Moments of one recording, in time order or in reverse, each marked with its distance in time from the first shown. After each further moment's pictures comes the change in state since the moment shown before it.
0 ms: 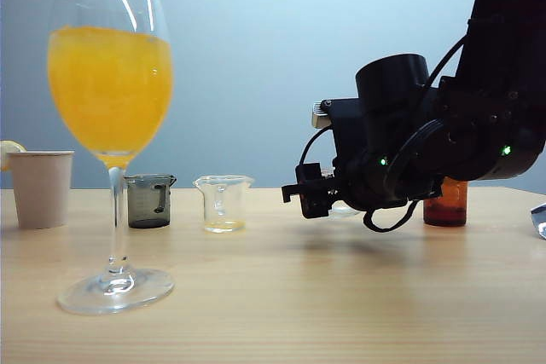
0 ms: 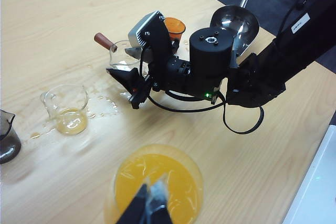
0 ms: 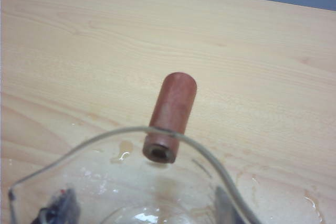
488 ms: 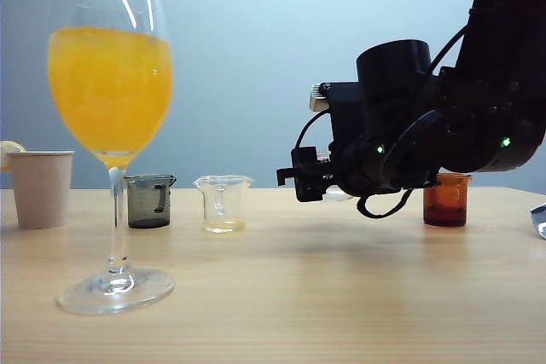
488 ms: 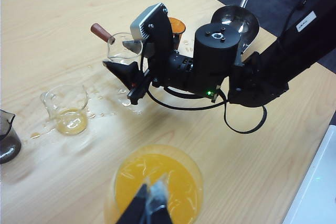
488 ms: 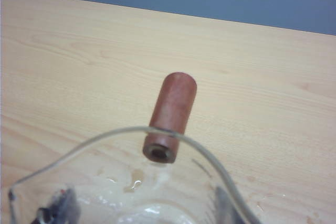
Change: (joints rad) left arm 0.000 0.000 0.000 0.000 0.000 0.000; right arm 0.011 -0.021 -0.001 0.045 0.000 0.000
